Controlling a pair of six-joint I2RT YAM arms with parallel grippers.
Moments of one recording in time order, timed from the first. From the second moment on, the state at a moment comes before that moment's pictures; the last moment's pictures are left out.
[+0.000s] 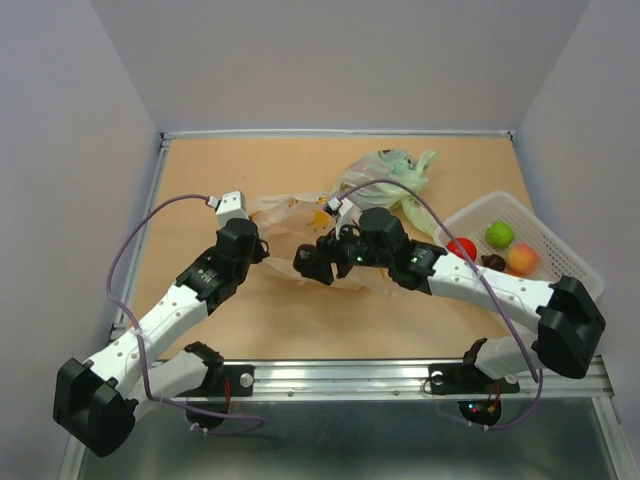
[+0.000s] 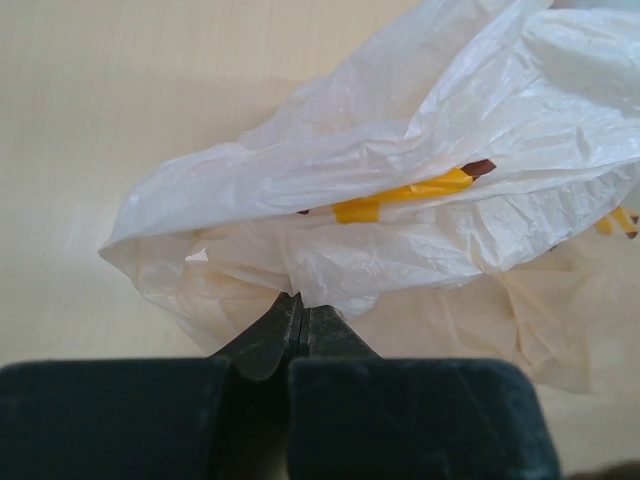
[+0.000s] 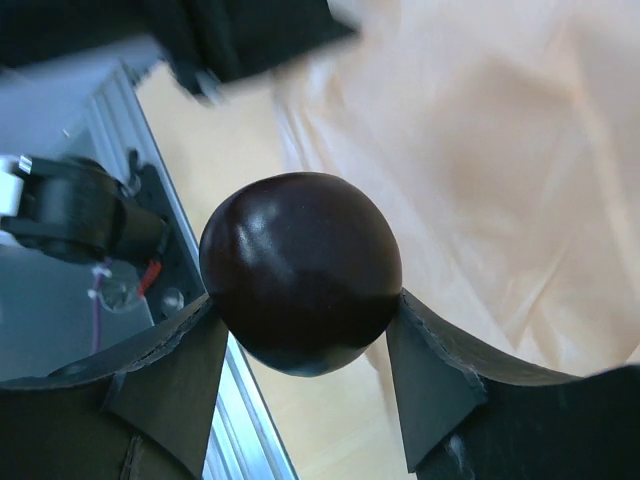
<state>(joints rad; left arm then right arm) -0.57 0.95 0.69 -0.30 -0.43 -0.59 0.90 1.39 0.94 0.05 -0.33 0.36</state>
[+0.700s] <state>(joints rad) -0.50 0.93 0.64 -0.33 -0.50 -0.52 0.62 1.17 1.21 -0.23 0.38 0.26</state>
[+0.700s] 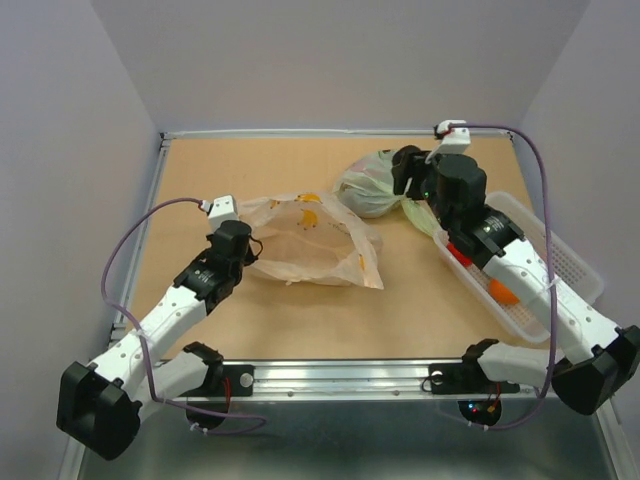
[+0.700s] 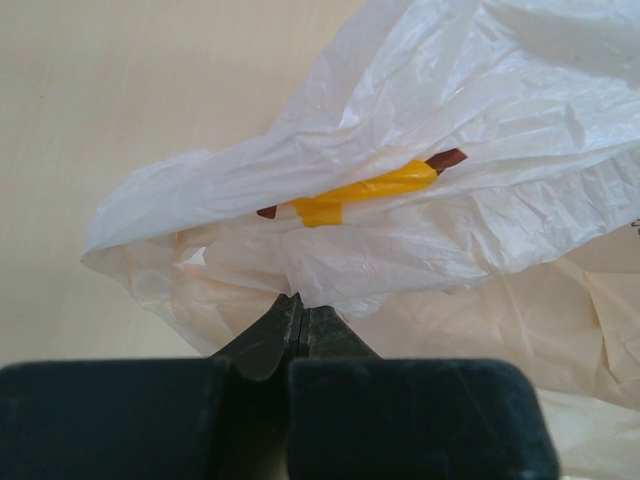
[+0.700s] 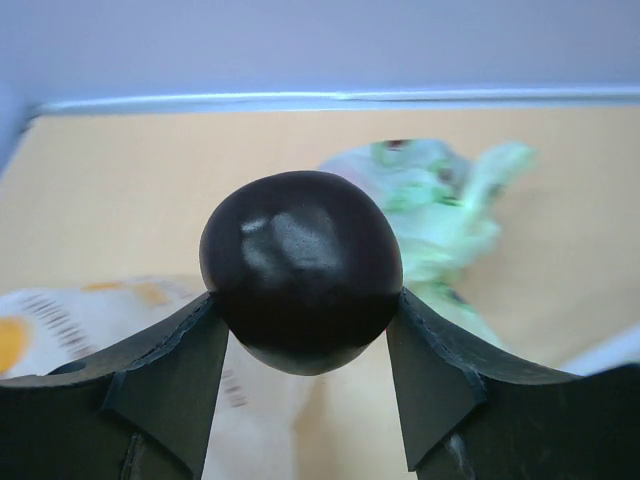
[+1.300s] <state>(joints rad) -0.44 0.89 0.75 -0.40 -0.45 -0.50 -0.02 1.17 0.83 -0.38 0.38 0.47</state>
